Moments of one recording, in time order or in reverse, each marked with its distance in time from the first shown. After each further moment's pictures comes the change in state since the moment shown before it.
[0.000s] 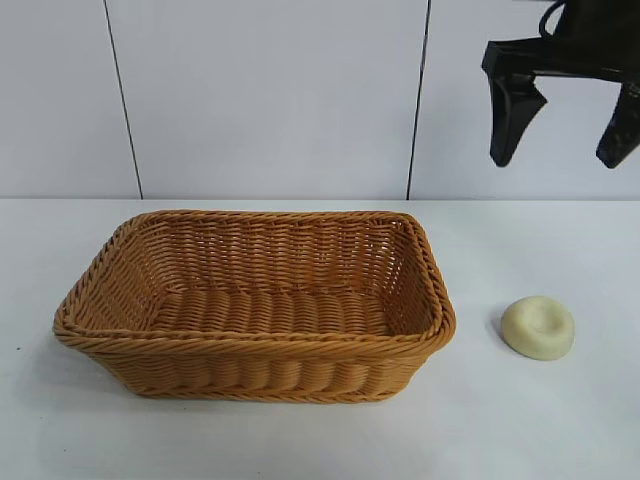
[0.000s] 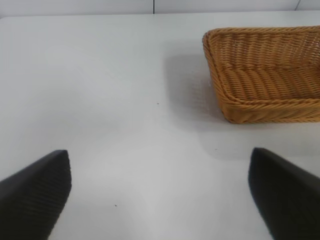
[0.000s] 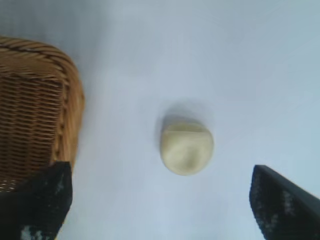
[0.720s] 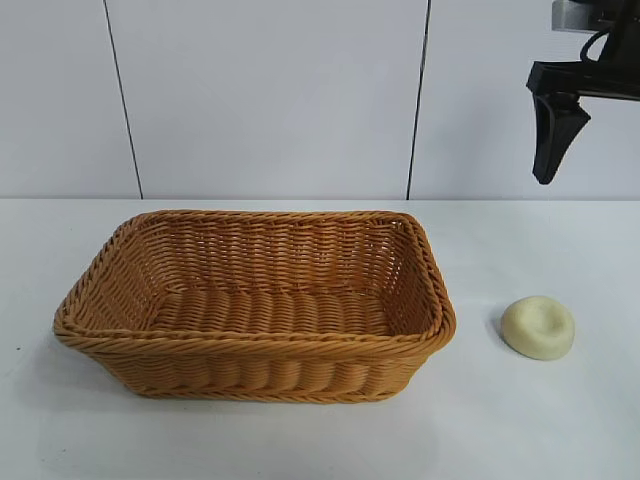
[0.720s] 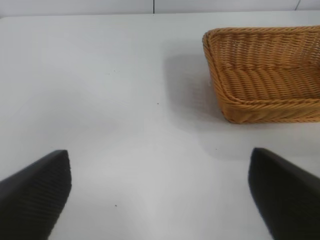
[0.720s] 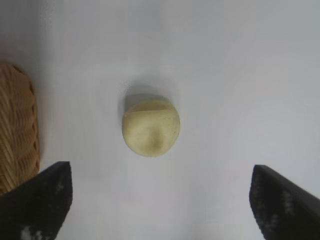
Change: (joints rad) left arm 0.000 0.000 0.000 0.000 0.000 0.000; right arm -0.097 0.018 0.000 0.048 0.036 -0.027
